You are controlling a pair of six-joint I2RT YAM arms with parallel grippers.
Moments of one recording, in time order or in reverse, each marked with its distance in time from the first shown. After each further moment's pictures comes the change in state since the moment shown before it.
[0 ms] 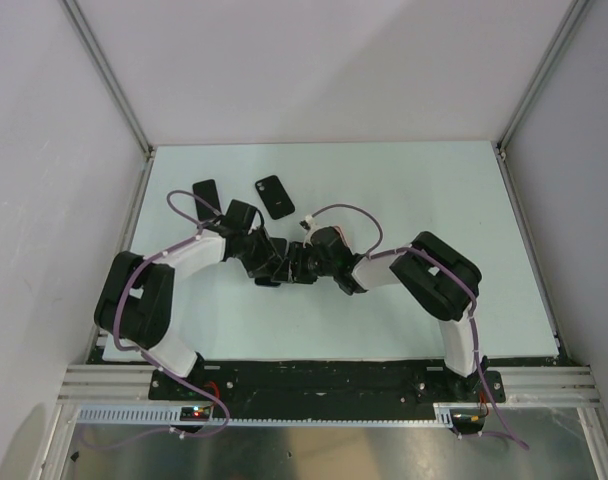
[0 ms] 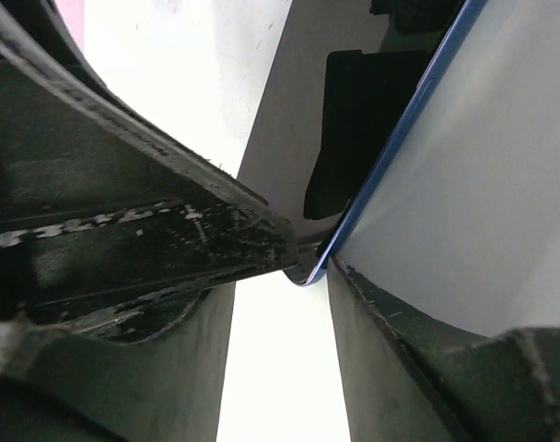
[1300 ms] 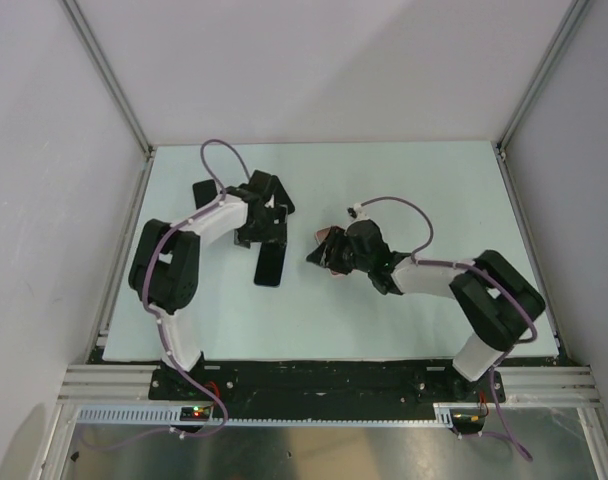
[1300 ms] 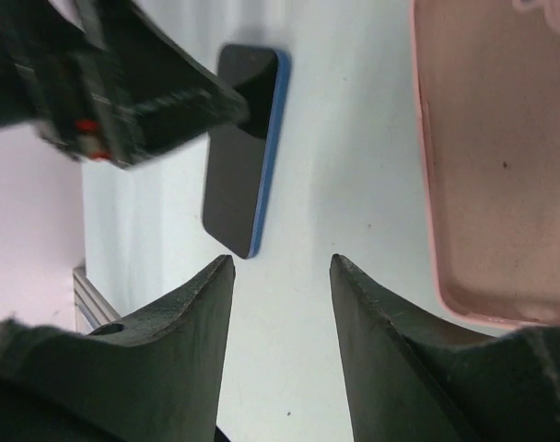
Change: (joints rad) left arm -0.016 0.267 0.410 -0.229 -0.298 0.484; right arm -0.102 -0.328 -0.206 -0.150 0.204 0.060
